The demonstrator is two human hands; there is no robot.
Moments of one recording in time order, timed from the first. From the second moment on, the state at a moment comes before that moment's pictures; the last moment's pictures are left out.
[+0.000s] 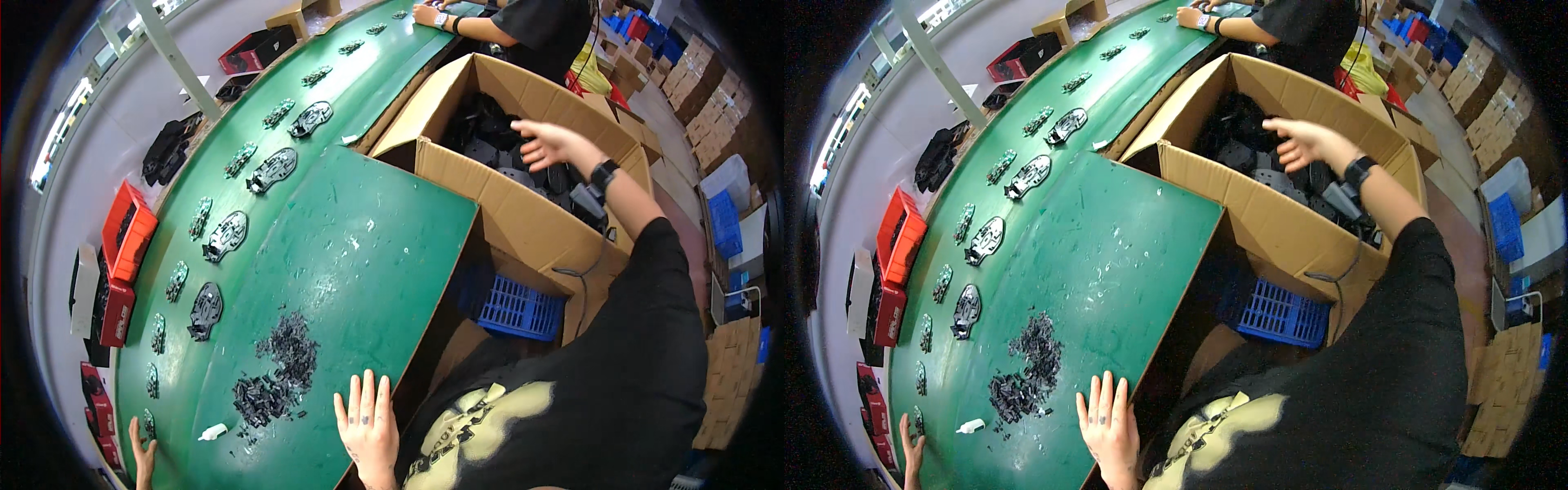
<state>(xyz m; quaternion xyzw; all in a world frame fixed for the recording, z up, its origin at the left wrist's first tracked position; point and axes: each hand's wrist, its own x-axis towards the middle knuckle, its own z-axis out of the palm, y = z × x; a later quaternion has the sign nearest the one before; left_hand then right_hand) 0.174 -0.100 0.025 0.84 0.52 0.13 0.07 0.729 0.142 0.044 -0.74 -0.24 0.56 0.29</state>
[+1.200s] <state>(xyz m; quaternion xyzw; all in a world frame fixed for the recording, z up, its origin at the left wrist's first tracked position) 0.157 -0.106 0.009 0.81 0.56 0.15 0.05 0.663 0.268 -0.100 -0.76 -0.26 0.47 0.37</state>
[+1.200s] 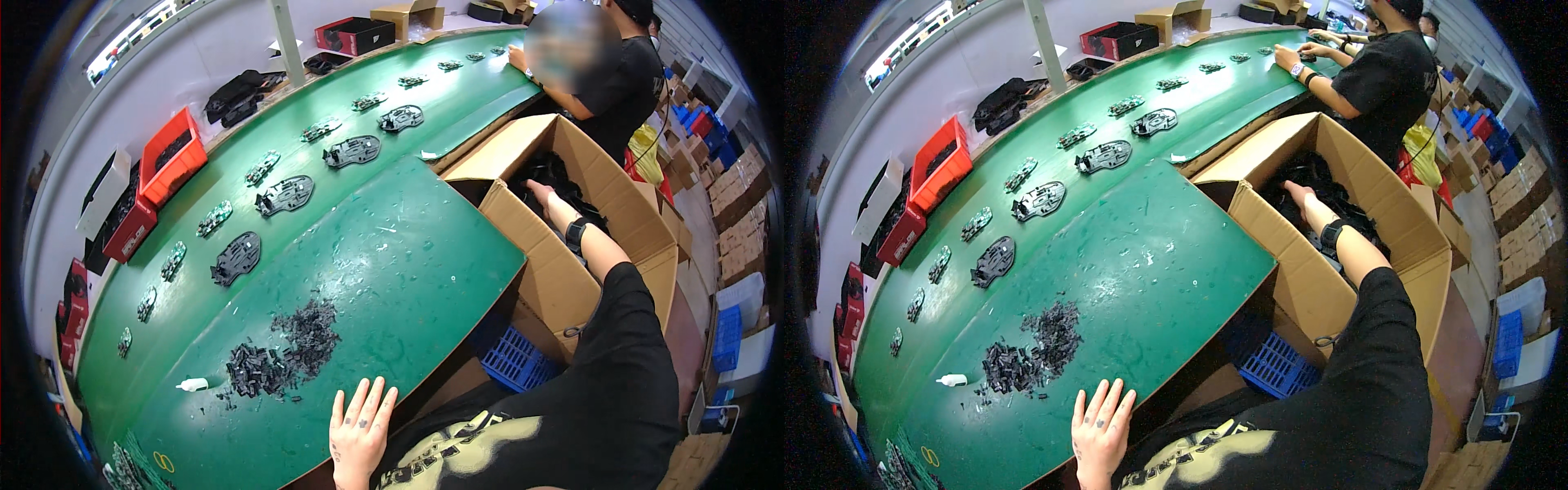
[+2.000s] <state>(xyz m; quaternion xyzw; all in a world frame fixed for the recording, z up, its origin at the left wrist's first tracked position) 0.150 -0.102 0.000 0.83 0.54 0.16 0.04 0.675 0.277 -0.118 -0.77 -0.36 0.34 0.39</state>
